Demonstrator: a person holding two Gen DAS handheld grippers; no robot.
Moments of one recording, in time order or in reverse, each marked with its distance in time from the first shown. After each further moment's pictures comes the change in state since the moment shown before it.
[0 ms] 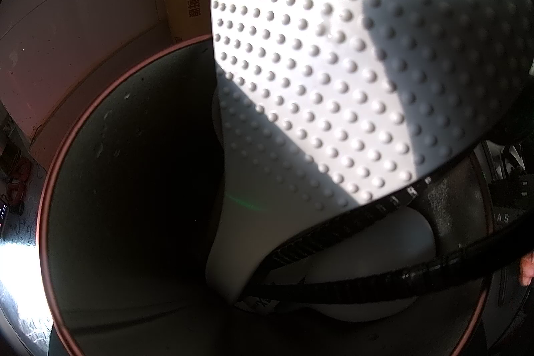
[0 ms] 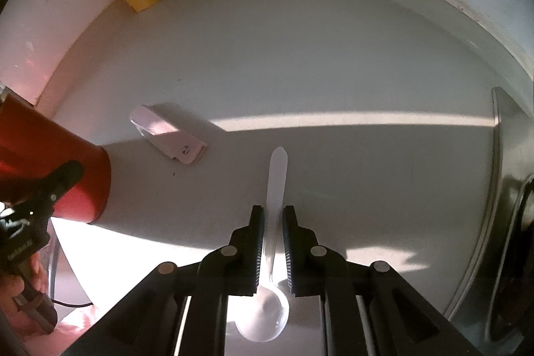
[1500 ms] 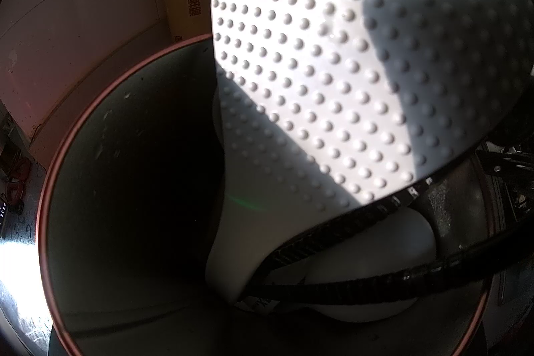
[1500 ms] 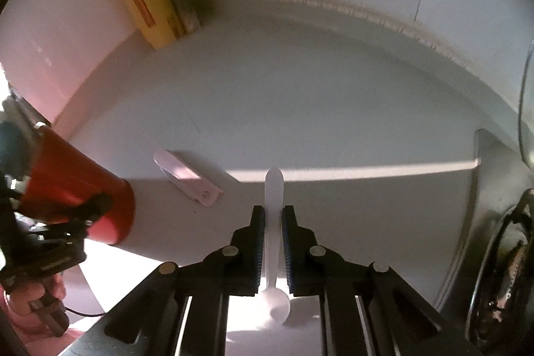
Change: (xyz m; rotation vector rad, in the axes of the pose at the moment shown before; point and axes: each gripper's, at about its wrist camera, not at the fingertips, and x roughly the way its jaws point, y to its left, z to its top) left arm 0.000 0.002 0.001 0.001 0.001 -0.002; right arm -0.074 0.005 -0.016 -0.021 -0.224 0.027
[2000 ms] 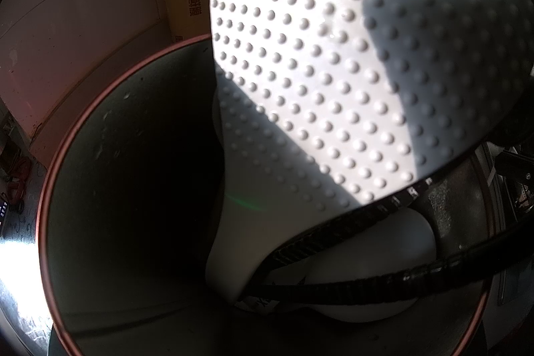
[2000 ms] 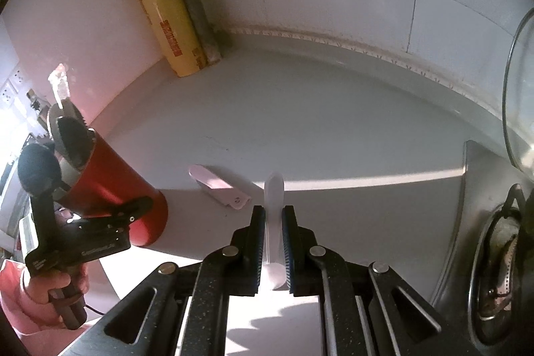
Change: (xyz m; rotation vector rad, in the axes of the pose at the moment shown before) left arm 0.000 0.000 0.000 0.001 0.001 -0.001; right arm -0.022 0.019 -0.023 -0.001 -0.109 0.030
